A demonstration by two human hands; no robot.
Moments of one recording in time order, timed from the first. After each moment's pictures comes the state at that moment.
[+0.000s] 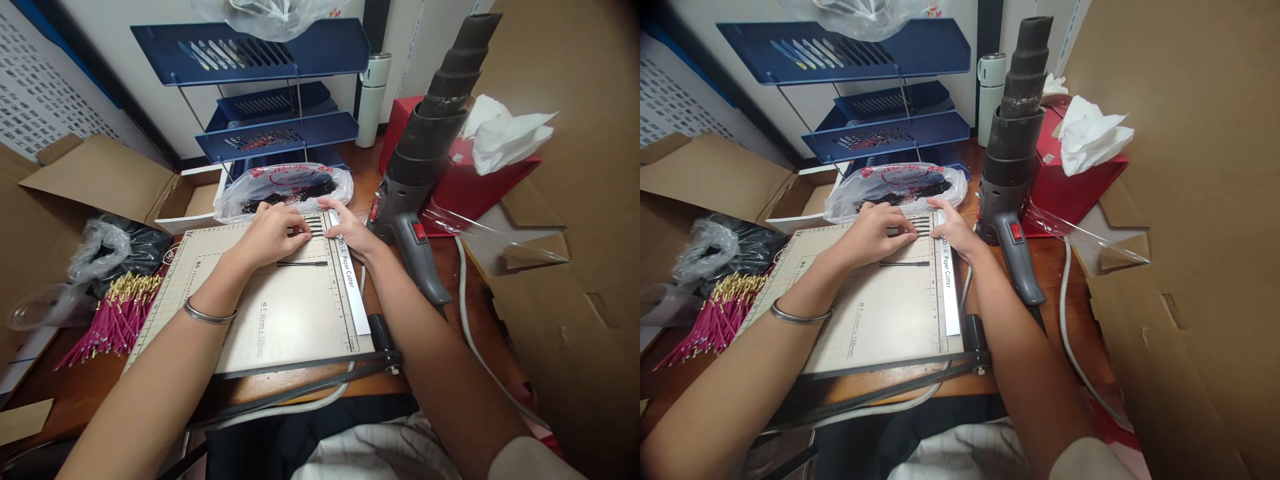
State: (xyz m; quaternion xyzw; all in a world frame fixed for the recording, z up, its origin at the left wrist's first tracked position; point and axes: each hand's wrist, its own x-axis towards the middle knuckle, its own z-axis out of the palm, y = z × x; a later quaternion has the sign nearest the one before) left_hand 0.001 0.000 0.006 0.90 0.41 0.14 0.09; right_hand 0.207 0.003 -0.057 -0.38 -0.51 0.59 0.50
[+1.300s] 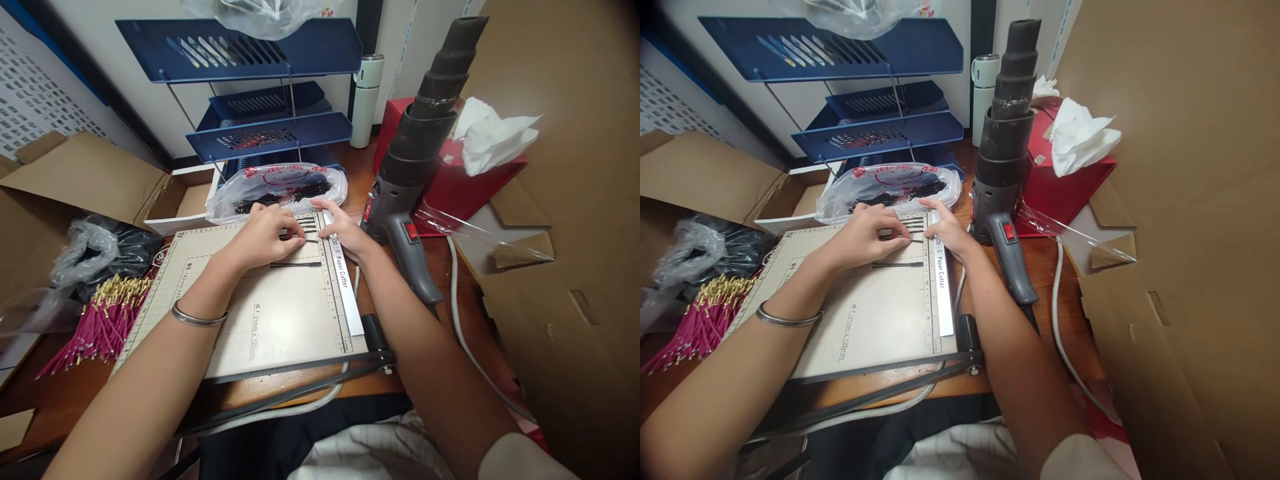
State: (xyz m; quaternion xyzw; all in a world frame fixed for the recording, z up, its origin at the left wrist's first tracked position) left_hand -0.003 0.002 0.004 0.90 0.39 0.15 0.12; right_hand 0.207 0.003 -0.059 -0.38 -0.50 0.60 0.50
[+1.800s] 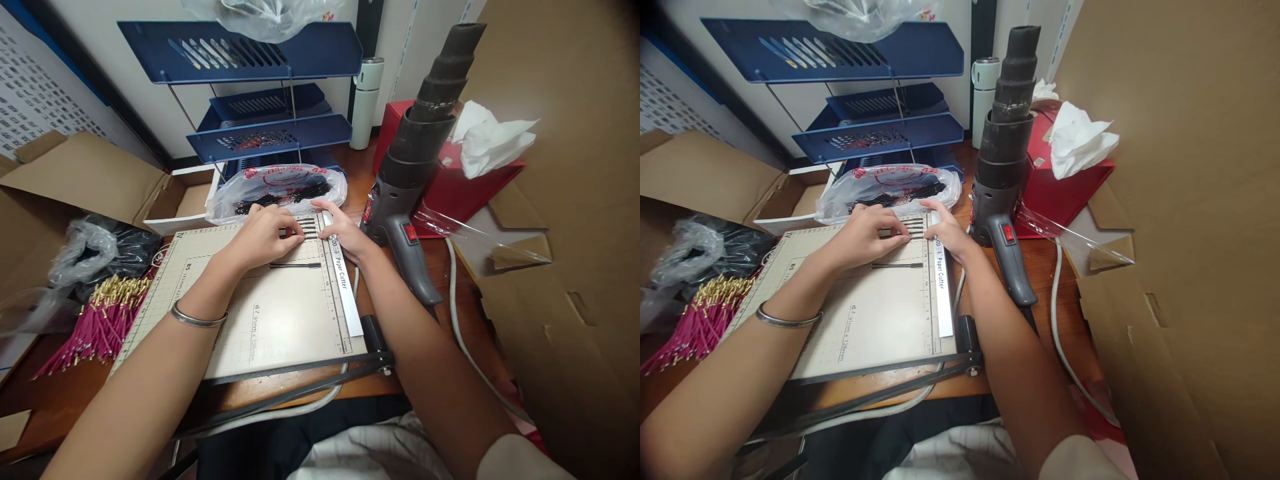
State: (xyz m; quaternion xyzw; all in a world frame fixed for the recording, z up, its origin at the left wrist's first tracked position) left_hand -0.002 0.002 0.004 0.89 0.41 0.15 0.10; right_hand 0.207 0.000 -0.056 -0.39 -0.49 0.60 0.49
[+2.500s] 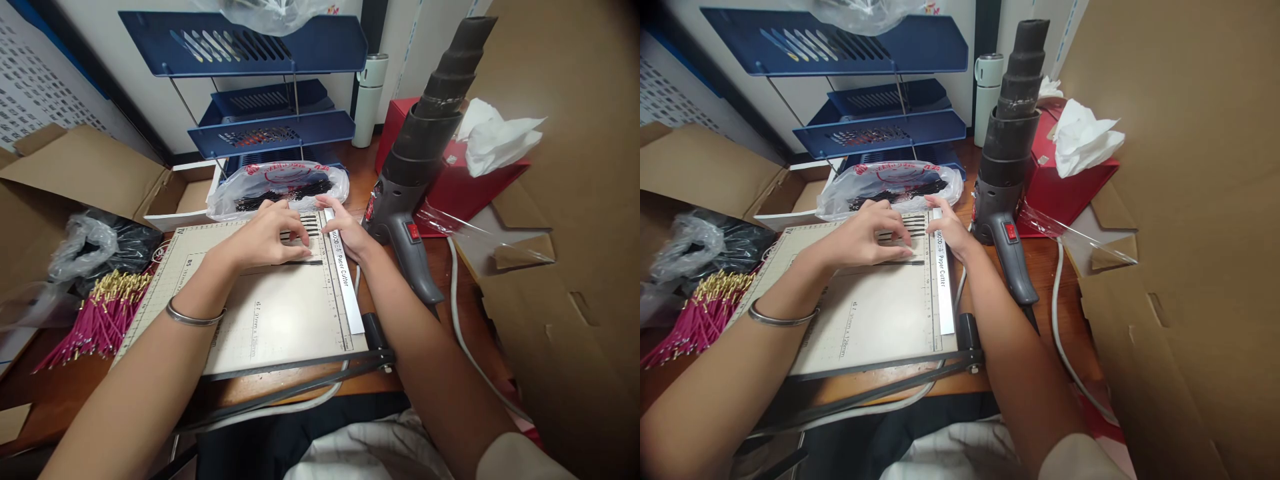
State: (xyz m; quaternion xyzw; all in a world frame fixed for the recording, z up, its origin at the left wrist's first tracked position) left_hand -0.003 -0.005 0.020 0.92 0.33 0.13 0.16; right_hand 0.205 0.002 -0.056 -0.39 -0.48 0.60 0.50
